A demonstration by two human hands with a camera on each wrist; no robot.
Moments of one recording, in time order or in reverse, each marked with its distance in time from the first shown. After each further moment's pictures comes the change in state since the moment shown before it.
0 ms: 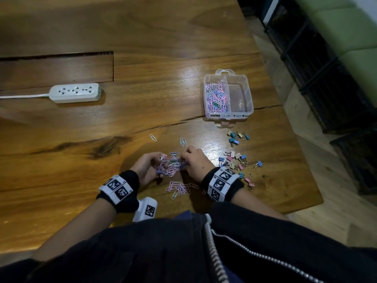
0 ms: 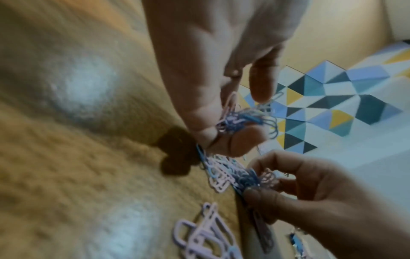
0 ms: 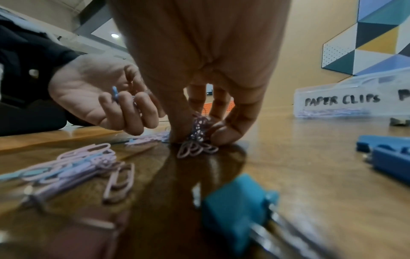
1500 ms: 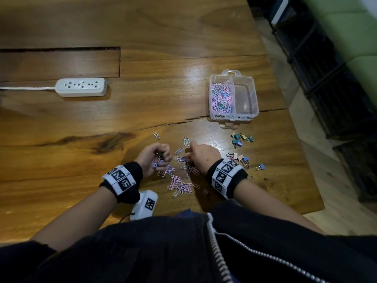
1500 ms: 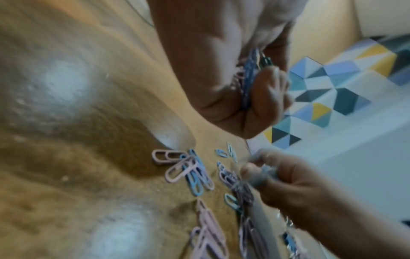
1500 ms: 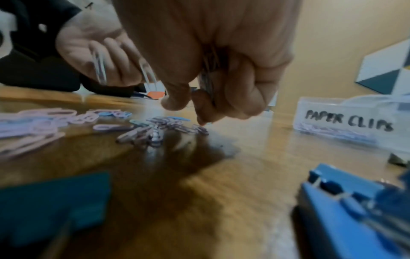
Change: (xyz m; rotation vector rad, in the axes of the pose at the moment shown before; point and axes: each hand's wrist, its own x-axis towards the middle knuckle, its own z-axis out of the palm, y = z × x) left_hand 0.004 0.011 0.000 -0.046 -0.170 0.104; right_hand 0.013 0.003 -0.020 -0.203 0.007 0.097
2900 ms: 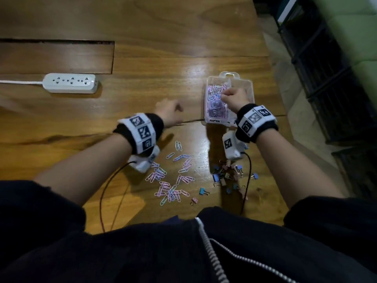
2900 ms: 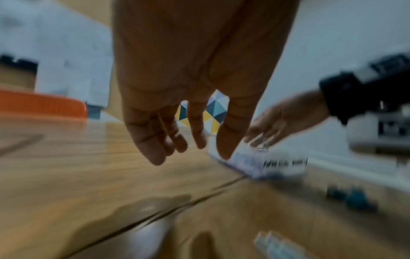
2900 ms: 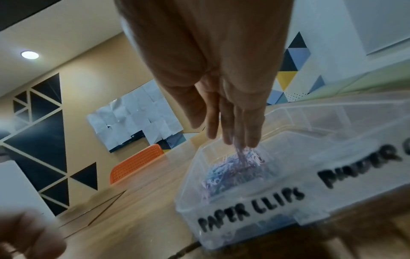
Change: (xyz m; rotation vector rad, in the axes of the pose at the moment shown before) left_hand 0.074 0.097 0.063 1.326 0.397 0.115; right_hand 0.084 0.084 -0.120 0.697 0.286 0.288
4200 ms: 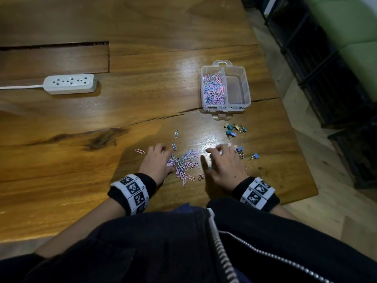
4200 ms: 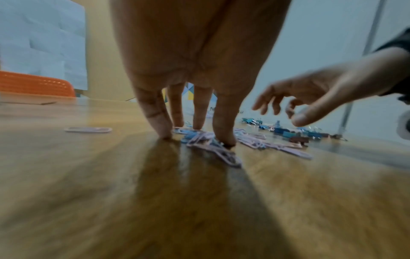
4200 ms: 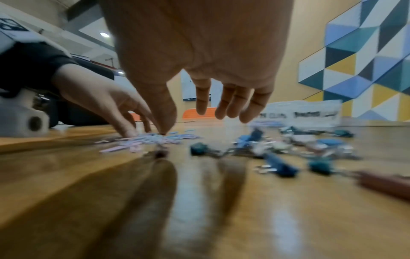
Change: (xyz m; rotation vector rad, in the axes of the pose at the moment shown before) left_hand -0.114 -0.071 0.085 0.338 -0.002 0.103; right_hand -0.178 0.092 0.060 -0.649 -0.144 -0.317
